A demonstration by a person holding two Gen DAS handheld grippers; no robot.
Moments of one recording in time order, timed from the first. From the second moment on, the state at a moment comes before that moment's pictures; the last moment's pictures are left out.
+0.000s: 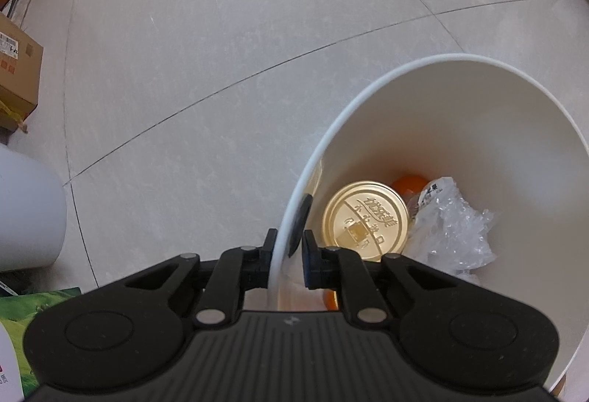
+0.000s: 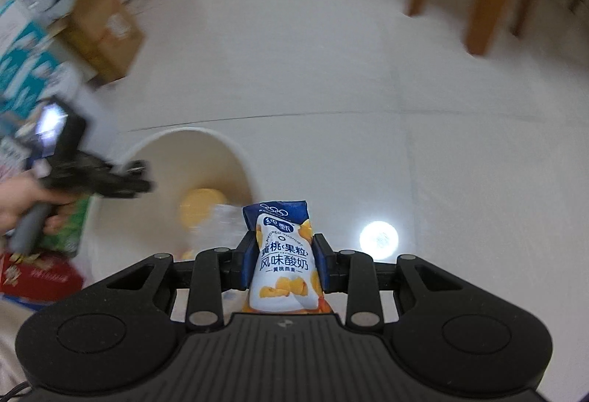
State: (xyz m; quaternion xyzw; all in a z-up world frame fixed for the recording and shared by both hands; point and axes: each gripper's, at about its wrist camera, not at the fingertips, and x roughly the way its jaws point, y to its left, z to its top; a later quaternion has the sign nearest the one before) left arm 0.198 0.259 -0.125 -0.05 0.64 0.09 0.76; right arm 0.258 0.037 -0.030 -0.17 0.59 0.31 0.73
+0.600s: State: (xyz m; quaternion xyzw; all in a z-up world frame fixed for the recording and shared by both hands) left arm 0.199 0.267 -0.120 -0.06 0.64 0.09 0.76; right arm 0.206 0.109 -0.056 -0.21 0.60 0.38 0.67
